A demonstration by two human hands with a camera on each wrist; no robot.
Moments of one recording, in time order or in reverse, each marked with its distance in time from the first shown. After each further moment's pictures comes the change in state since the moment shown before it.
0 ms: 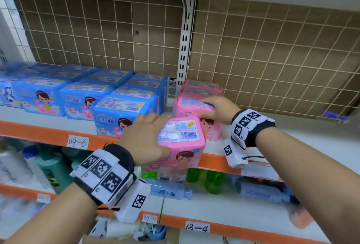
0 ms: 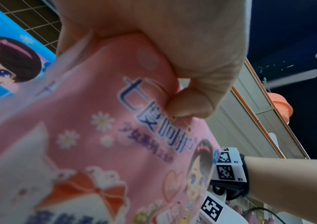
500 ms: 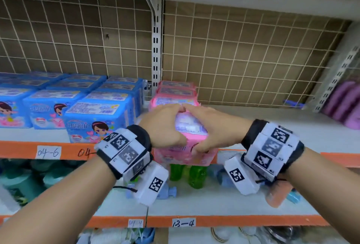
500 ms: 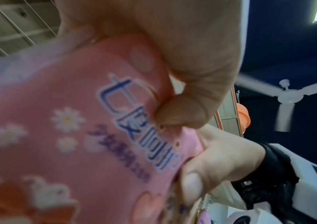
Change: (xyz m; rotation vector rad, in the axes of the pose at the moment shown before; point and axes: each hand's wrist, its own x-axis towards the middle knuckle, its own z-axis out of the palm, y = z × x) left_hand 0.032 0.074 -0.001 -0.213 -0.006 0.204; right_hand -0.116 -0.037 -0.037 -0.012 -0.156 -0.138
